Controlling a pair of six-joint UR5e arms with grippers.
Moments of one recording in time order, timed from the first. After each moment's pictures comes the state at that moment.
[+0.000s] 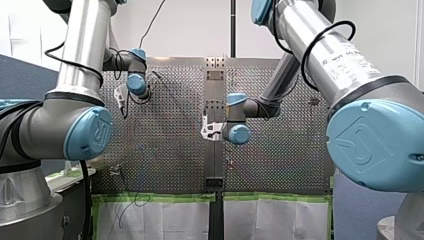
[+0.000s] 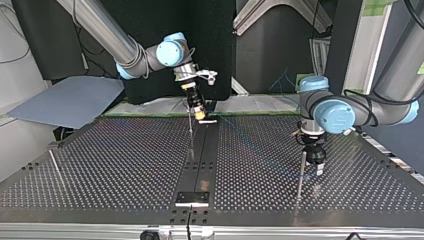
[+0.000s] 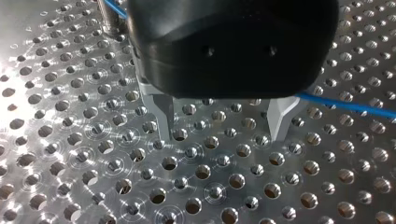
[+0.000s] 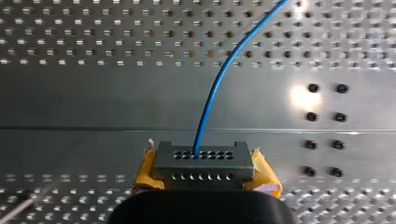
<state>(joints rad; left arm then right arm) 0.02 -1.84 -1.64 -2.84 -1.71 -1.83 2.28 -0.87 1.59 -0.75 1.58 1.56</state>
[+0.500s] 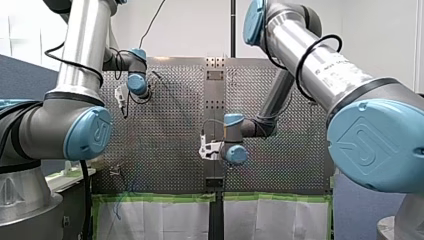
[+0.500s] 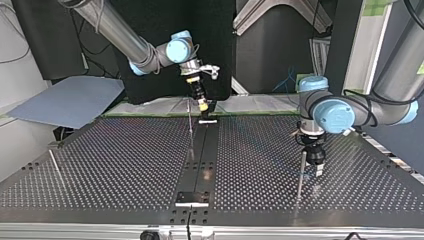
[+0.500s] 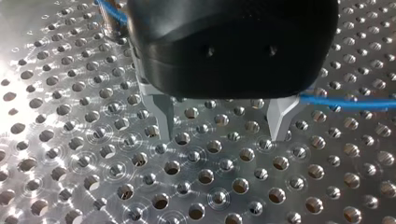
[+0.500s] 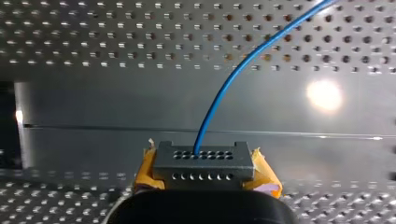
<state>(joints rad) 0.02 -1.84 -1.64 -2.83 -1.71 -1.83 2.29 -0.73 1.59 -0.84 1.61 1.56</state>
